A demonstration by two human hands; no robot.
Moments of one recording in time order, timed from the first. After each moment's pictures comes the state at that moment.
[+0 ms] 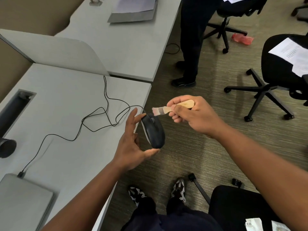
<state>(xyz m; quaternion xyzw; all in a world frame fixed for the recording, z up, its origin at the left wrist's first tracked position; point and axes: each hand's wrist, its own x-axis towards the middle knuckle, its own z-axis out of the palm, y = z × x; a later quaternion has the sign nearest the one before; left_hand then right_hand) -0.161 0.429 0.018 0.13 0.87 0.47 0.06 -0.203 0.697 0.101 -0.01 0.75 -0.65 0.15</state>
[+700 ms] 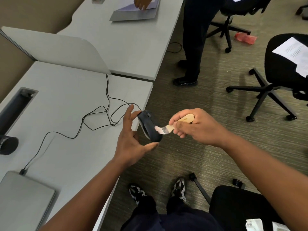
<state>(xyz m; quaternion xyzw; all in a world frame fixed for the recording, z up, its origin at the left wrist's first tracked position) -0.166 0.433 0.021 0.08 0.90 0.44 0.02 -0.188 0.702 0.089 -0.05 0.78 -0.58 0.21</state>
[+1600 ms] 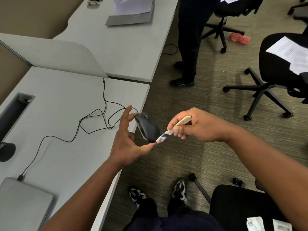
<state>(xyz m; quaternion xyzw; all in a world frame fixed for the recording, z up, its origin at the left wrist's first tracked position) -0.167 0.431 0.038 0.07 0.87 0.49 0.05 -0.197 0.719 0.096 -0.13 0.78 -0.54 0.30</state>
